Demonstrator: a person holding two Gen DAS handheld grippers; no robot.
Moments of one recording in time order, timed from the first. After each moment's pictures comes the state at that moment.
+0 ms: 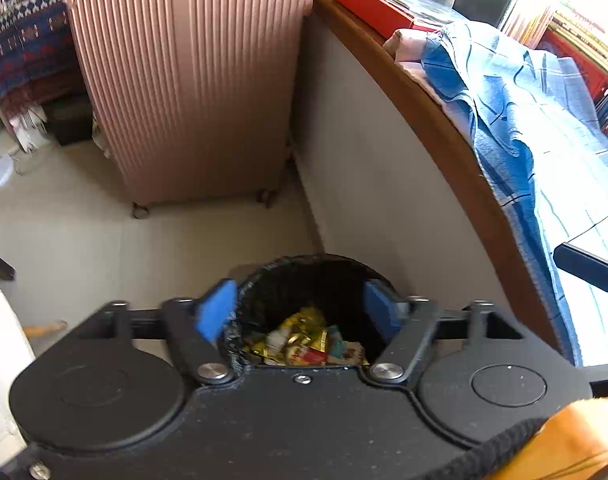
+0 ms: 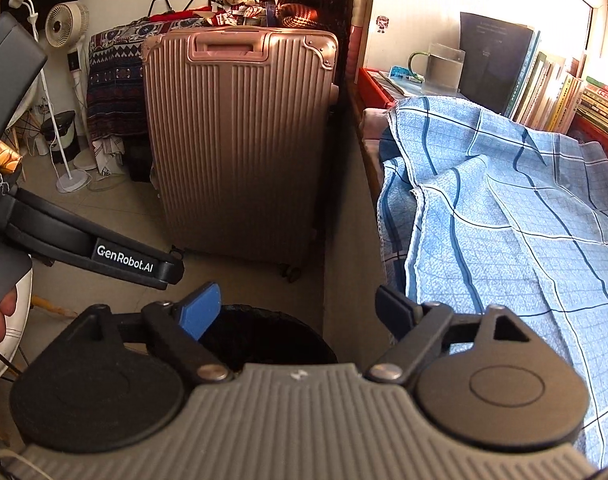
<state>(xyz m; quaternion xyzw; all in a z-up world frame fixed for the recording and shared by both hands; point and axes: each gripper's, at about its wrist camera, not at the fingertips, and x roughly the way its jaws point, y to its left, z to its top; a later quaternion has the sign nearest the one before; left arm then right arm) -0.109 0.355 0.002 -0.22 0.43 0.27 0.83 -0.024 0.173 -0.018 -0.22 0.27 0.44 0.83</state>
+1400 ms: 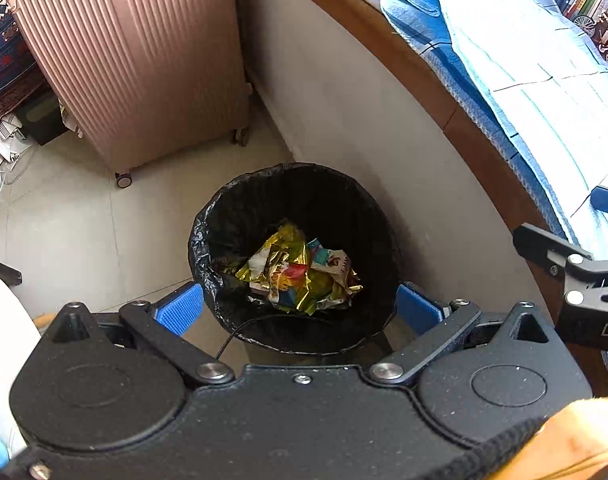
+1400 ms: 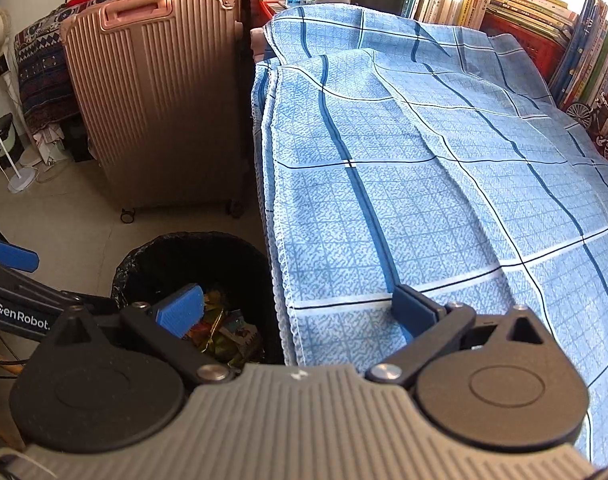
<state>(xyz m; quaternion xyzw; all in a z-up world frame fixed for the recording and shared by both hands) -0.113 0.265 -0.022 -0.15 0.52 0.22 0.81 -0.010 0.076 -0.035 -0.19 0.37 0.34 0.85</state>
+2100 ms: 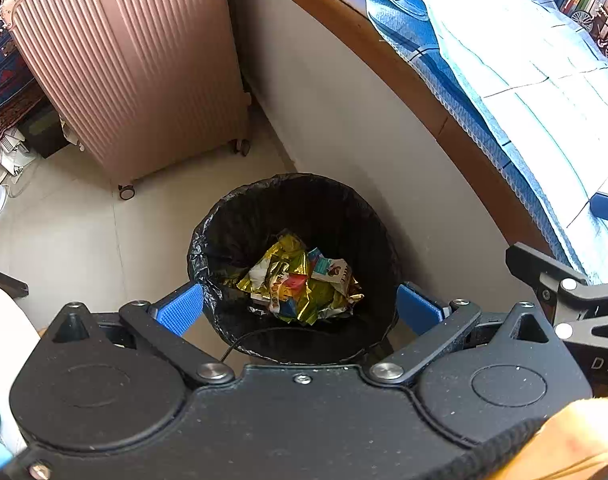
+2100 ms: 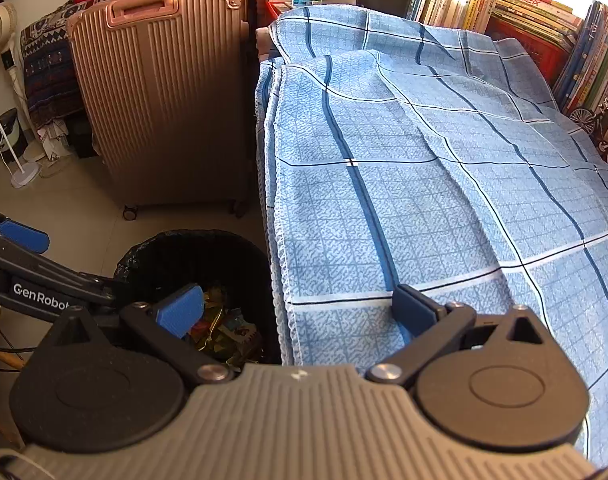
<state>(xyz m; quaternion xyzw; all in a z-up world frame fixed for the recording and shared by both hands) -0.098 0.261 -0.018 -0.14 0.52 0.22 0.81 -0.011 0.075 -0.035 -0.19 0.37 0.34 0.84</state>
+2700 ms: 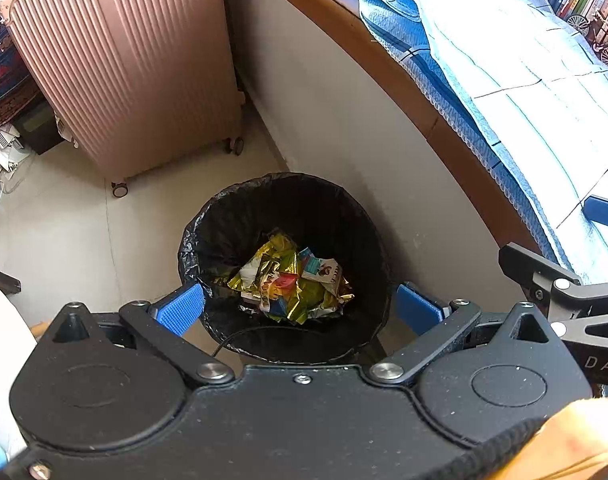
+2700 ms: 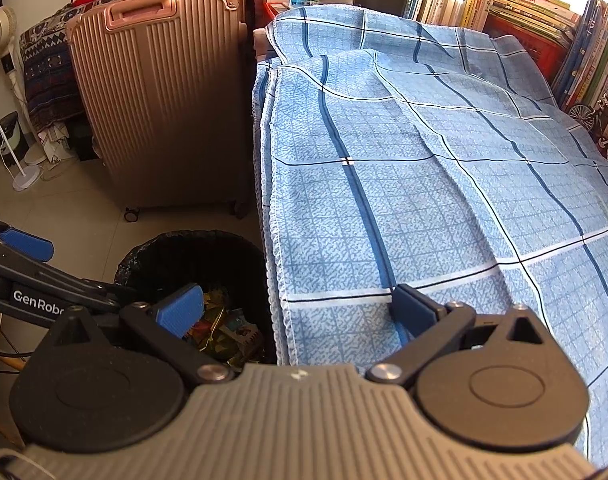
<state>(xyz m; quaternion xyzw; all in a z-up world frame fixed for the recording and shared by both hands) -0.099 0.257 -0.017 -0.14 0.52 0.21 0.82 -0.009 0.072 -0.035 -0.19 0.37 0.34 0.84</state>
